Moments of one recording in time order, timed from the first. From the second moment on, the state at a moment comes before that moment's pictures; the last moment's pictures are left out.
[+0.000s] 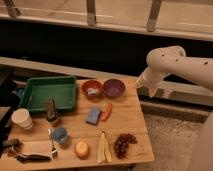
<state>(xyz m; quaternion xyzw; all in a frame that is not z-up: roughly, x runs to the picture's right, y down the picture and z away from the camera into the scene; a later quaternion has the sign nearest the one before) 0.210 0.007 0.724 -0.14 0.17 0.85 0.49</state>
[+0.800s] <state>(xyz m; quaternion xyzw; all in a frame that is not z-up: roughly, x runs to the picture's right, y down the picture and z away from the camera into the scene) 0.202 0.005 0.726 -0.13 0.17 0.84 0.51</state>
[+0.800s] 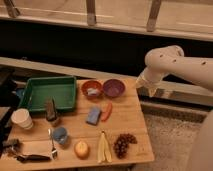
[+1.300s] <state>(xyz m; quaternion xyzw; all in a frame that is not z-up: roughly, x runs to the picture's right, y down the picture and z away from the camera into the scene) 0.099 0.000 0.738 -0.17 0.14 0.78 0.58</state>
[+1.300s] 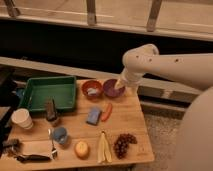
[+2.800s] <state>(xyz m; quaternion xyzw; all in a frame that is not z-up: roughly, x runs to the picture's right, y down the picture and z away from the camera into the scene) -0.036 0.072 0.791 -0.31 0.16 0.71 0.62</state>
